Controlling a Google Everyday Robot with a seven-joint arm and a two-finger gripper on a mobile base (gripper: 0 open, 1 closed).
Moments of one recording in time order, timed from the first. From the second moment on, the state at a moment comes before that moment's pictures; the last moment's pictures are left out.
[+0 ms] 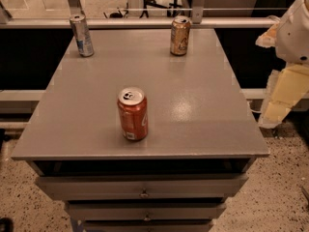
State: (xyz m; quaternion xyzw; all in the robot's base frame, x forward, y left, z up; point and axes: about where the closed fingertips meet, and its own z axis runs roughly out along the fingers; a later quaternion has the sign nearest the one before) arm 0.438 -0.216 0.980 -0.60 0.78 -0.04 0.17
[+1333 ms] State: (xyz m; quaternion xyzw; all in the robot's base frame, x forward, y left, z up) arm 0.485 -0.127 0.900 -0.58 0.73 0.17 0.30
